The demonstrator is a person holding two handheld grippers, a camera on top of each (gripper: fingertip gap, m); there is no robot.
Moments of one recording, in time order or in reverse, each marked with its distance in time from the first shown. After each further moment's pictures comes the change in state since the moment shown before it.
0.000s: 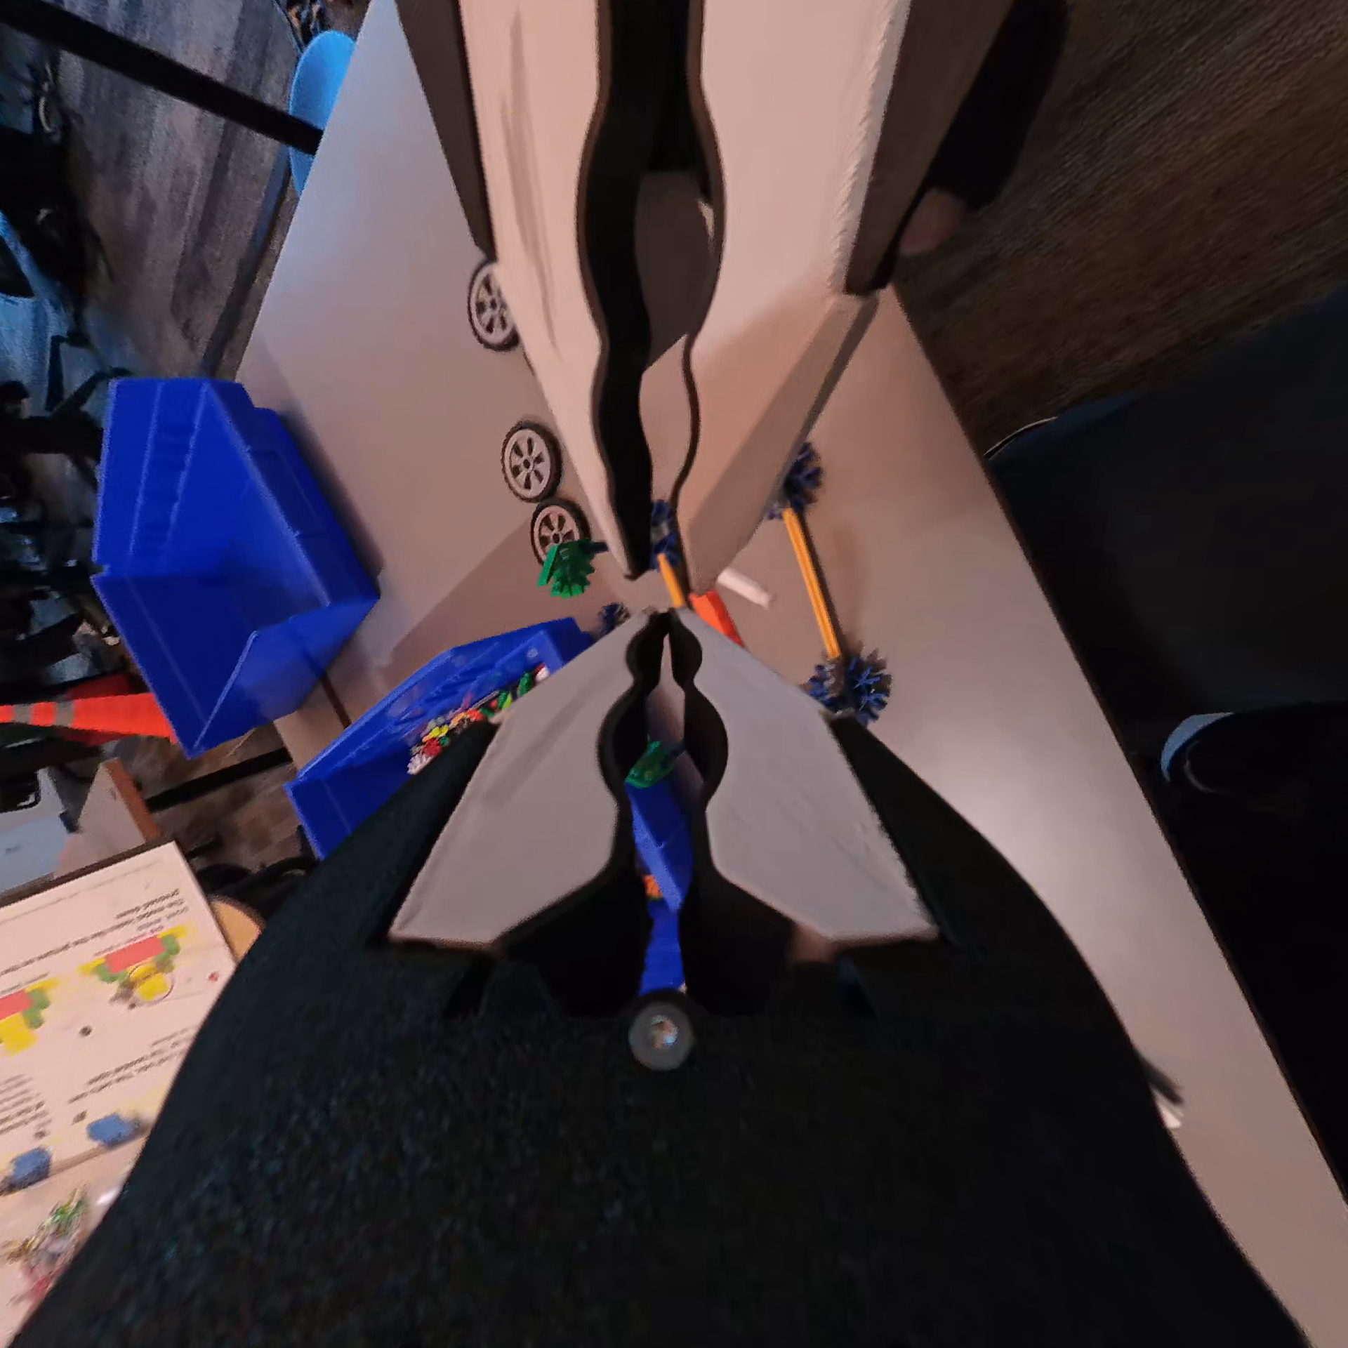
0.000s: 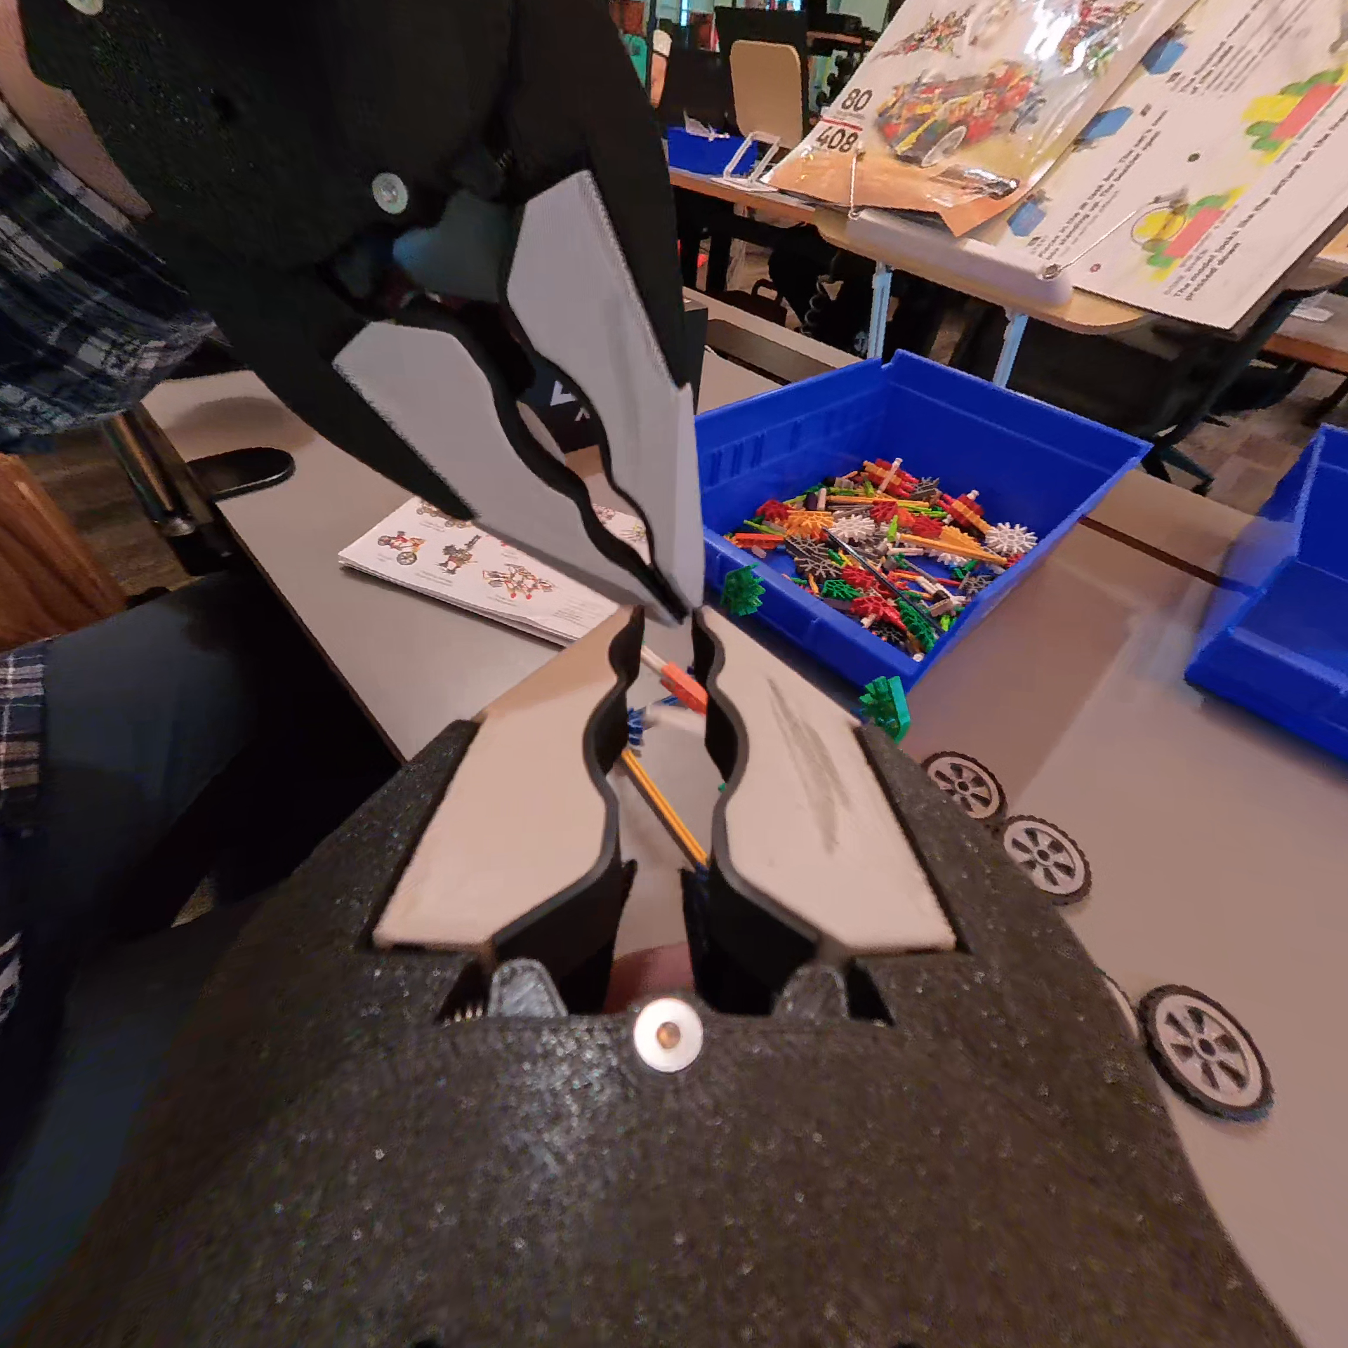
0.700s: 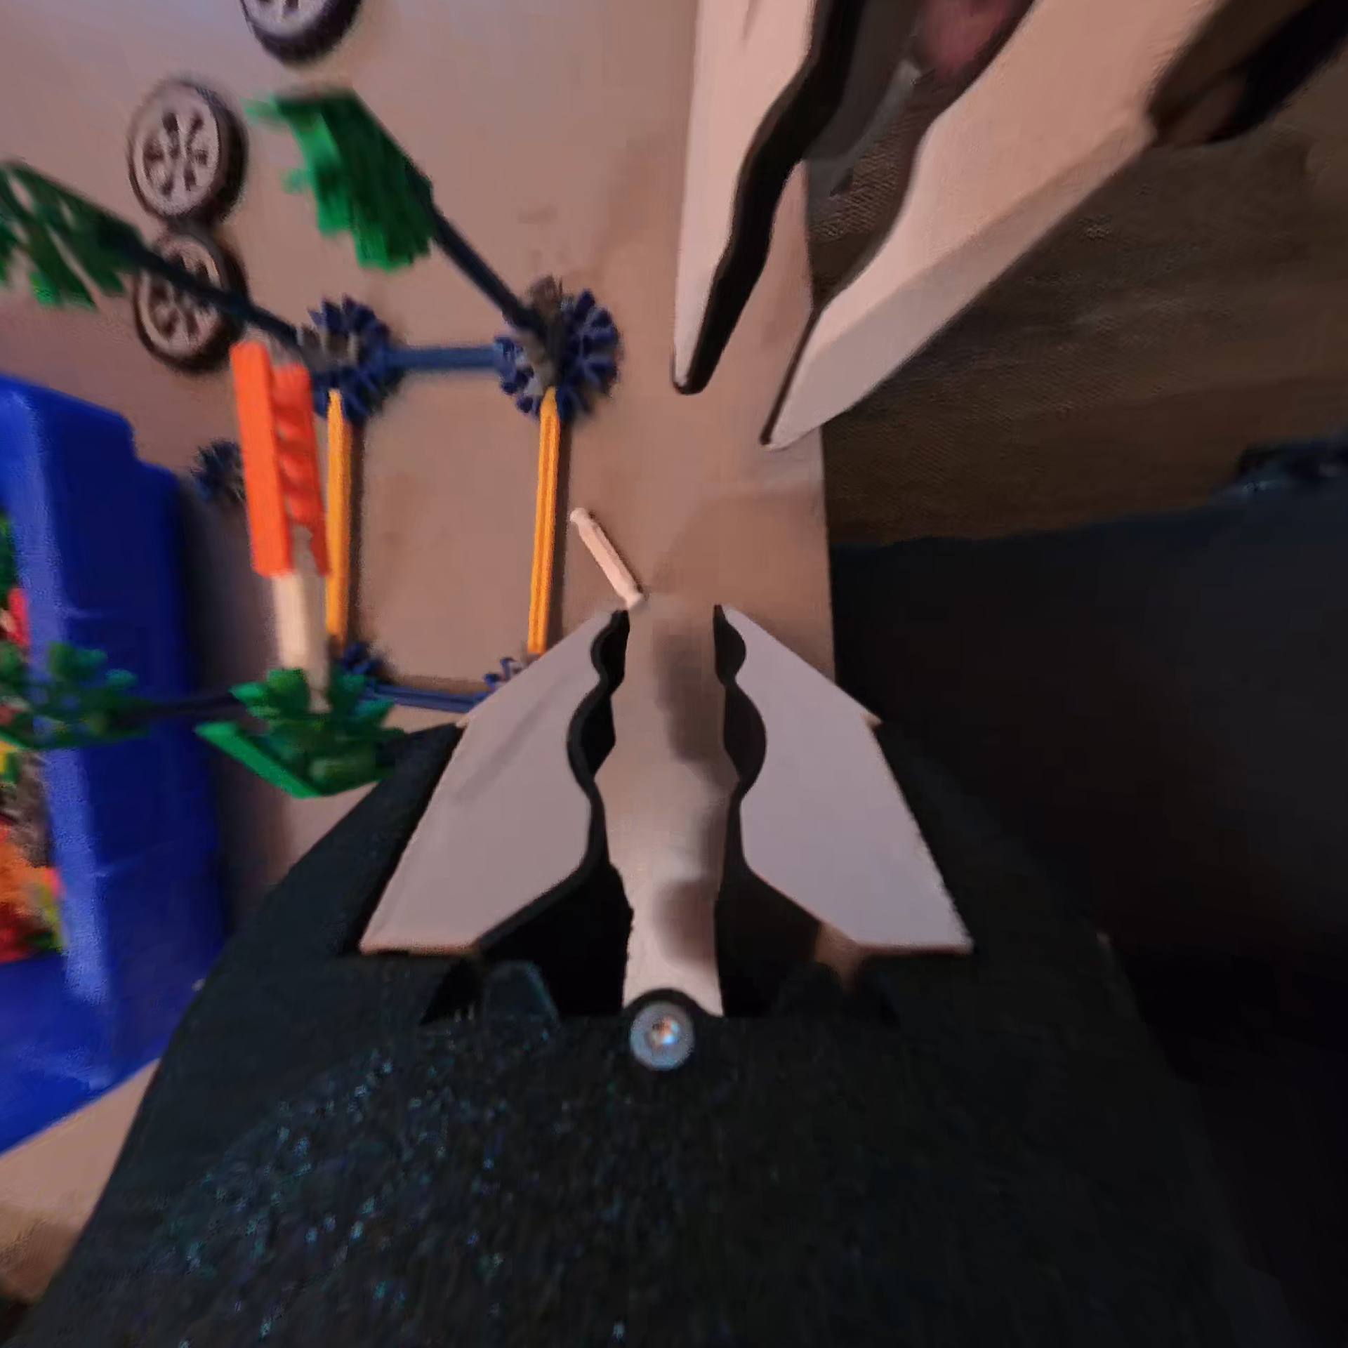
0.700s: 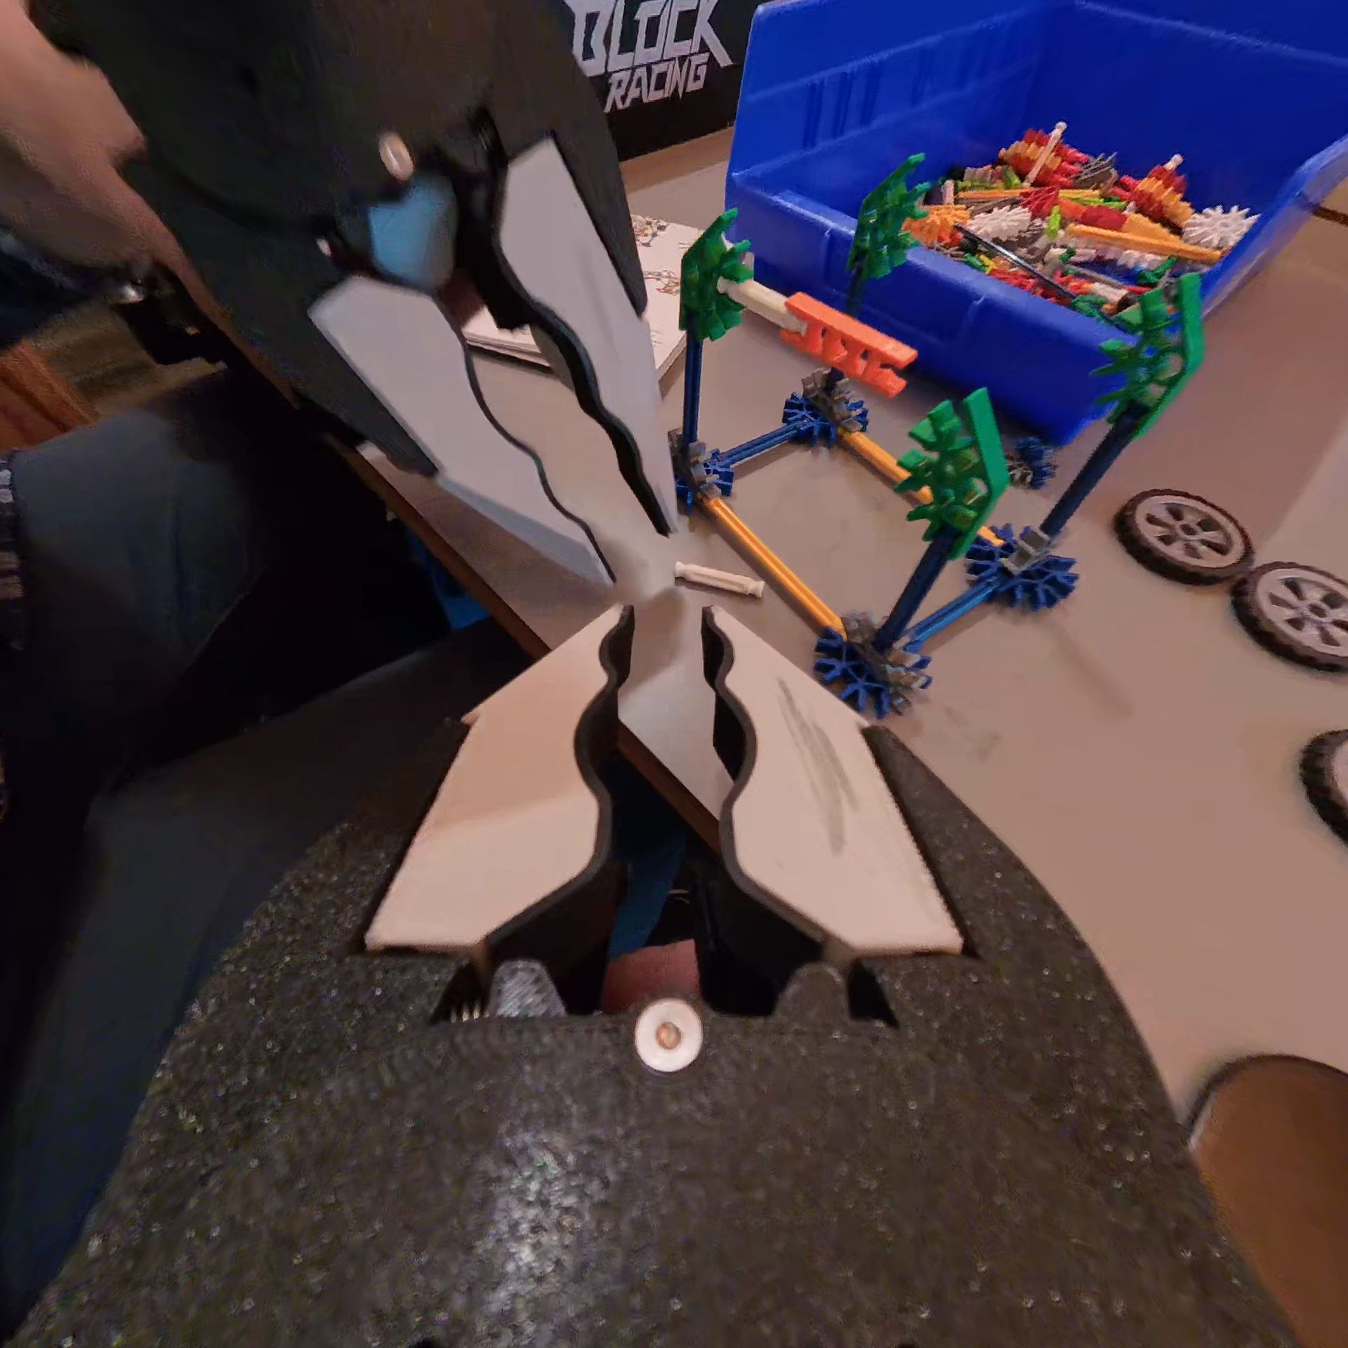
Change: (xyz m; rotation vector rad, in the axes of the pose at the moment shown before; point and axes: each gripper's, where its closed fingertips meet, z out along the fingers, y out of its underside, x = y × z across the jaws) left arm 0.103 0.036 0.081 0.065 0.110 -0.534; right arm -0.037 0.116 0.005 -0.208 -0.030 0.066
